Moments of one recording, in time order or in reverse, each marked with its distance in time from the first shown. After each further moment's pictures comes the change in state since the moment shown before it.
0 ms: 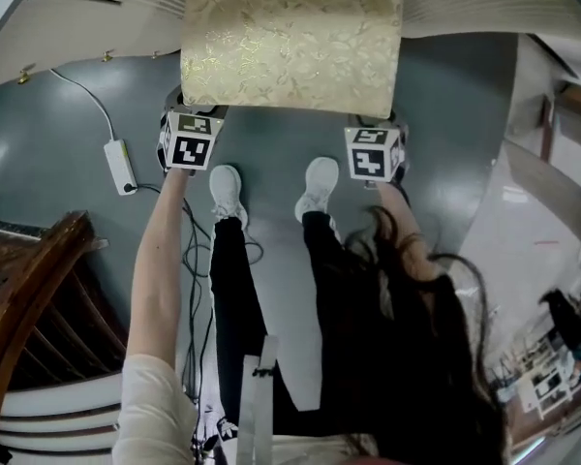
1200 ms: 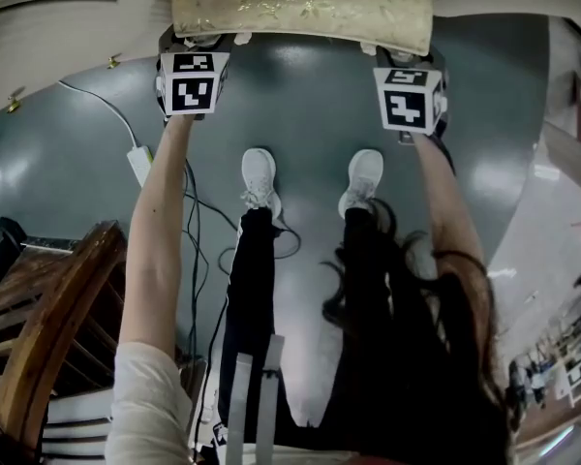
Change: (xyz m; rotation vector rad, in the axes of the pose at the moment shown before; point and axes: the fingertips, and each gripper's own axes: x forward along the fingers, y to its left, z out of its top) left arm 0.038 0.102 0.088 0.083 -0.163 0.097; right arm 0.032 0.003 0.099 0.023 -0.071 -0.081
